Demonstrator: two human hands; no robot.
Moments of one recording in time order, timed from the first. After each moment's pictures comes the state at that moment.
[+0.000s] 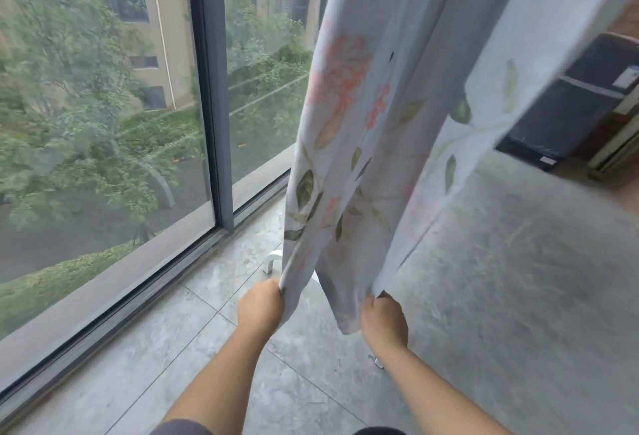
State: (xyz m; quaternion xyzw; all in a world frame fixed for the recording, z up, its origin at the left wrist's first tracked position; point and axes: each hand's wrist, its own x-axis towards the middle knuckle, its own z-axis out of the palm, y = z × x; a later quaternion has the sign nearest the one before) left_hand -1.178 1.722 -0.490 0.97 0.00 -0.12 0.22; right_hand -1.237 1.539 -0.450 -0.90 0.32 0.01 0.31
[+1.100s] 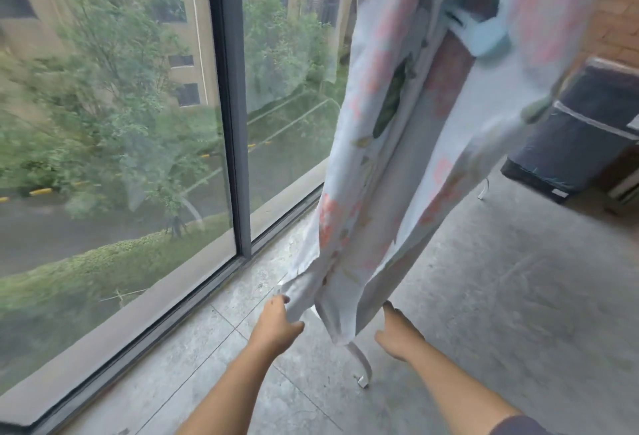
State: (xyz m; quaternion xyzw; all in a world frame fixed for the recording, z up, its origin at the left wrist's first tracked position) left_hand -1.216 1.706 -0.280 0.88 0.08 -0.21 0.41; right_hand -1.222 1.464 -0.273 -0.94 0.13 0.25 0.18
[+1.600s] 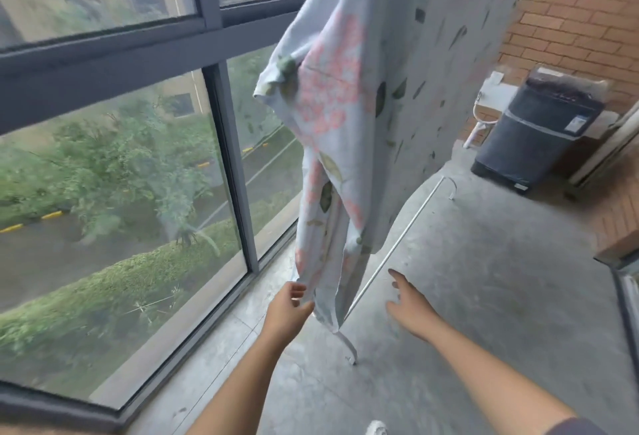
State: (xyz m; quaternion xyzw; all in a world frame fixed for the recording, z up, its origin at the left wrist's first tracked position) left_hand -1.304 1.682 0.041 0.81 0.09 -0.15 0.55; right_hand -1.314 1.429 0.043 -0.92 0.13 0.17 0.33
